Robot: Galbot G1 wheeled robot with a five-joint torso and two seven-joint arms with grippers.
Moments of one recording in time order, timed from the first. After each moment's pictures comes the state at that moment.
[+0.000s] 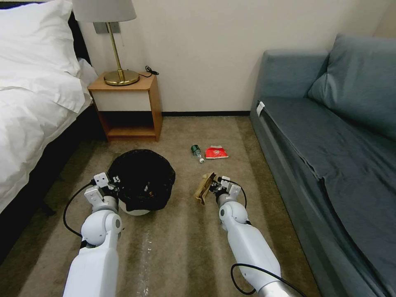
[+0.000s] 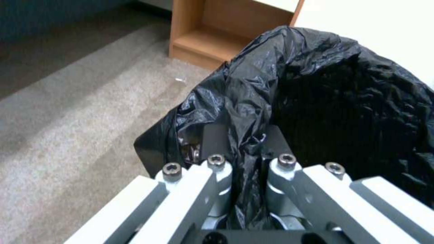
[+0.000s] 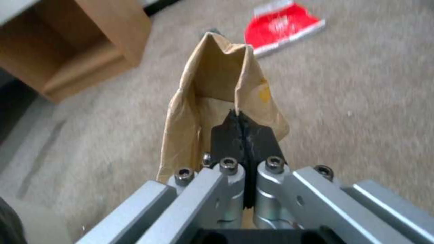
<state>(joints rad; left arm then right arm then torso) 1.12 -1.46 -0.67 -1.73 -0.36 0.34 -0.22 -0.79 1.61 0.29 1.12 0.51 -0.18 0.16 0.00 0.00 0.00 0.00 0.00</state>
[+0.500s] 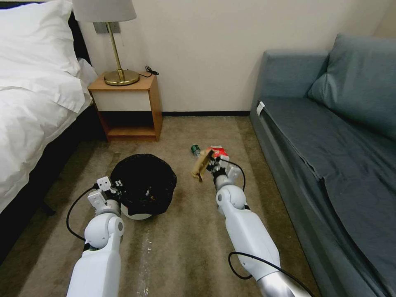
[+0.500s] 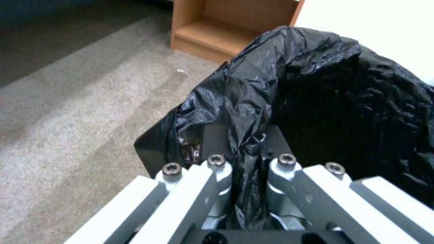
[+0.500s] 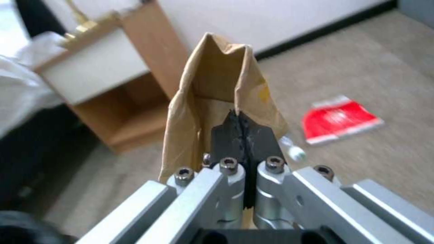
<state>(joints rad) 1.11 -1.47 -0.66 -1.69 -0.35 0.33 -0.22 -0.73 1.61 0.20 1.32 0.53 -0.17 0.19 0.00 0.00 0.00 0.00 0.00</state>
